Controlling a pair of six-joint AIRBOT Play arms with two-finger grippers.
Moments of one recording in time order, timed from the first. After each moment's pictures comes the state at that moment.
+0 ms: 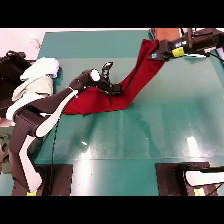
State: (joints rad) left arm -0.52 -1.98 1.76 1.02 -0.85 -1.60; right arm 0.09 -1.49 1.83 -0.80 1.40 1.39
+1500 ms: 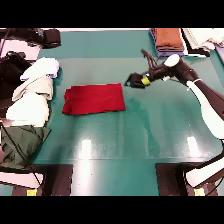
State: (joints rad) left arm -0.12 -1.54 1.96 1.30 -1.18 -1.59; right arm 0.16 -1.73 1.46 -0.76 1.15 1.31
